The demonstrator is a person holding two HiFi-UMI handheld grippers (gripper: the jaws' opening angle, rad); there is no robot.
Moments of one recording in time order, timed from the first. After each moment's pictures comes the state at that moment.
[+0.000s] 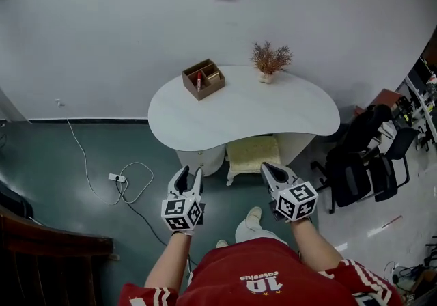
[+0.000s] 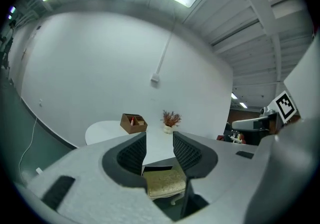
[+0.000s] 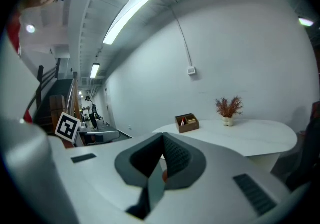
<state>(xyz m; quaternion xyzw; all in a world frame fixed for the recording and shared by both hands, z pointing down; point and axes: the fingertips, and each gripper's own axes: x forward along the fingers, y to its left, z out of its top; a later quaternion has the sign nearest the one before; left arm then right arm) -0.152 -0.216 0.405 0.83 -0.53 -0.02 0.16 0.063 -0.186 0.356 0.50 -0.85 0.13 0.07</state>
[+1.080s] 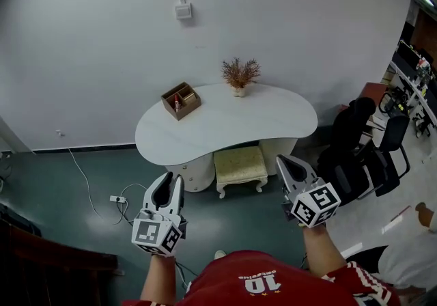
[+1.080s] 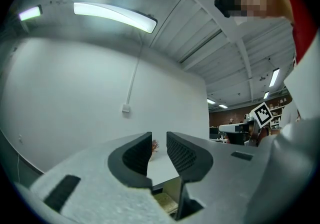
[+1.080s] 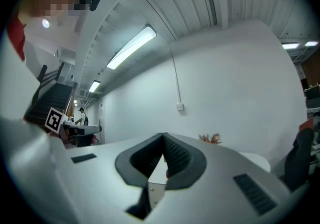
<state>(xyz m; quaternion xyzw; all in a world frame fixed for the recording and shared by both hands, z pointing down) -0.064 -0.111 0.205 0.88 -0.47 -0.06 0.00 0.207 -0.096 0.196 0.54 -0.84 0.03 -0.03</state>
